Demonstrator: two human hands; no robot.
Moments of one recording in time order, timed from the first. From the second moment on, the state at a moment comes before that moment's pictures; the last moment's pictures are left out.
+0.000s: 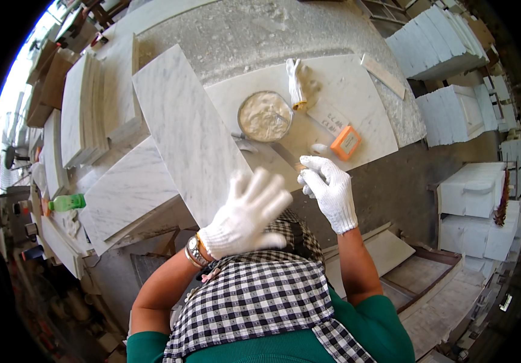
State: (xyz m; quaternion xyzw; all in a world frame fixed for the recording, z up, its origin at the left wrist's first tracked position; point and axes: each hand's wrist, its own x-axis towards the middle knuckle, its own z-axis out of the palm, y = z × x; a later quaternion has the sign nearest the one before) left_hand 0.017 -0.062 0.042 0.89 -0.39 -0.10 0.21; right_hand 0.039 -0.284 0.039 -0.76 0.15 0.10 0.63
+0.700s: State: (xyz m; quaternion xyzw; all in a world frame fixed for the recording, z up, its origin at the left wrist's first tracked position) left_hand 0.036 0.002 0.039 0.62 0.17 0.06 0.76; right_hand 0.019 -0.271 0.060 -0.82 0.00 0.09 0.57
